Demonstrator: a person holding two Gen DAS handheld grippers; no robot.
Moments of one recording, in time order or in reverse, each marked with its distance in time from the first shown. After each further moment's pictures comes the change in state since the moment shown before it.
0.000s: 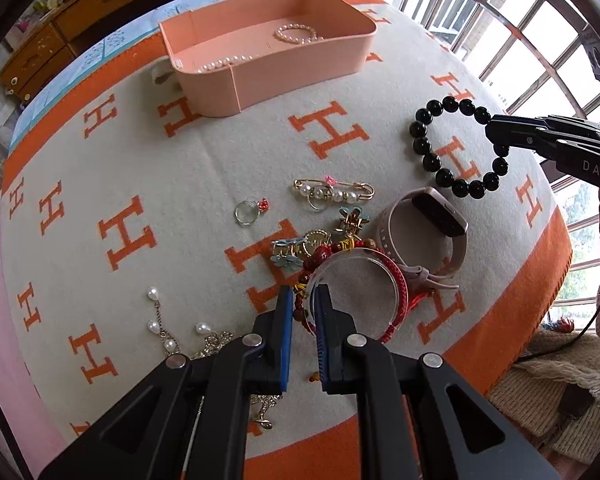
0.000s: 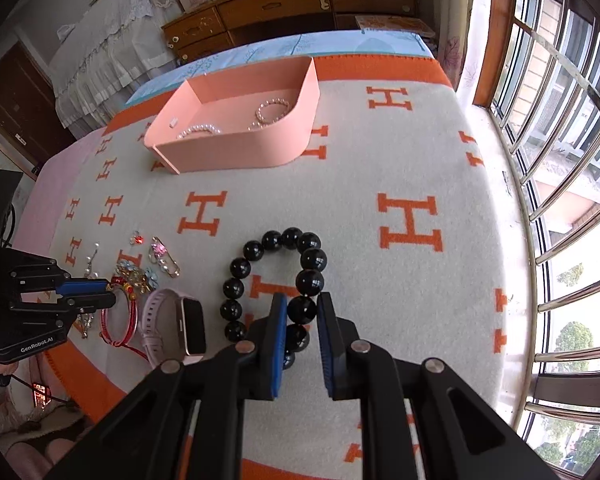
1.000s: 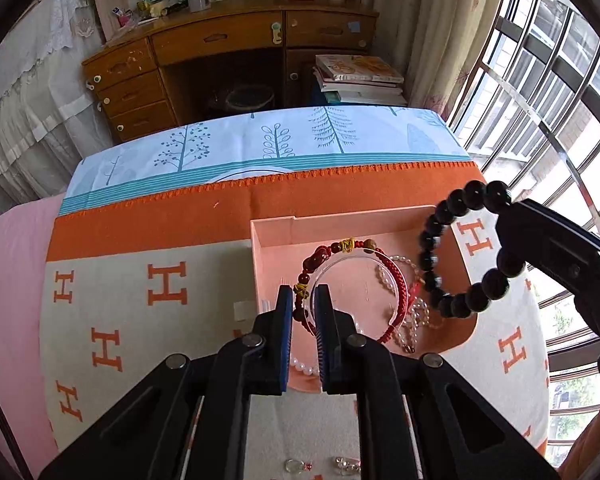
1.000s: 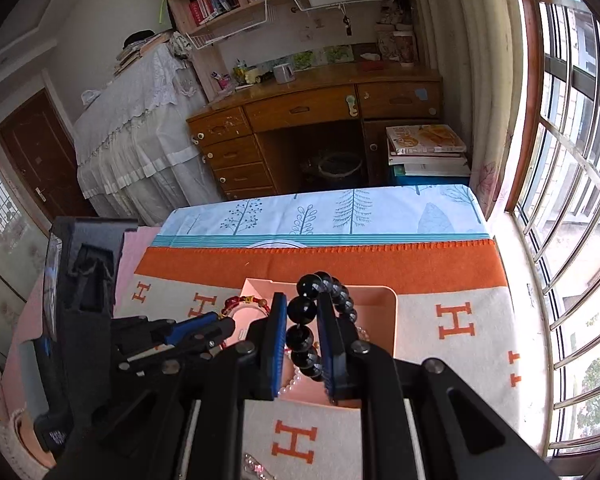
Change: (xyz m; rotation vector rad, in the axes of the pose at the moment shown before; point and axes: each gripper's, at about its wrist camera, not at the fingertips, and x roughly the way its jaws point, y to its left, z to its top) left arm -0.021 0.058 0.163 -0.311 -0.263 0.159; right arm -0.002 0.063 0.167 0.018 -0.274 0.041
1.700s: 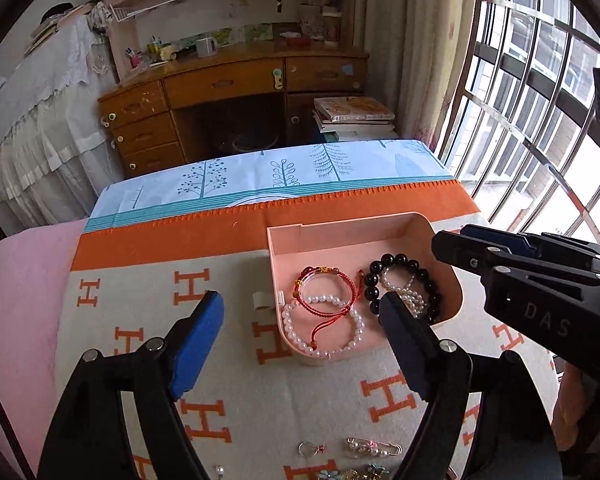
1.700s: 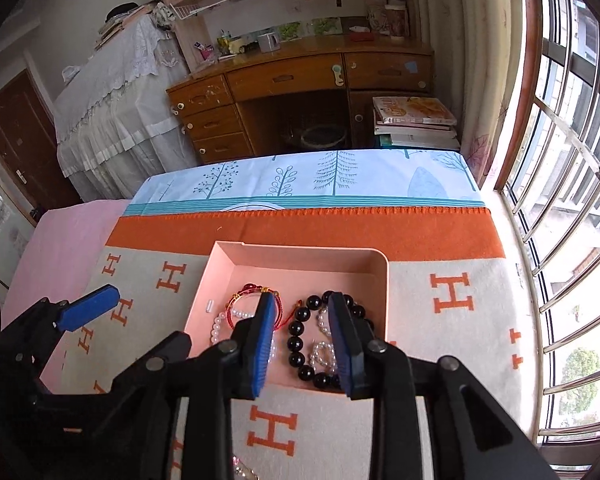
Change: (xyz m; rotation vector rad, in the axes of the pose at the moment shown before) left arm -0.057 0.005 -0.044 0.025 -0.192 0.013; right arm 0.005 -0.001 -0.025 -0.020 0.069 -0.065
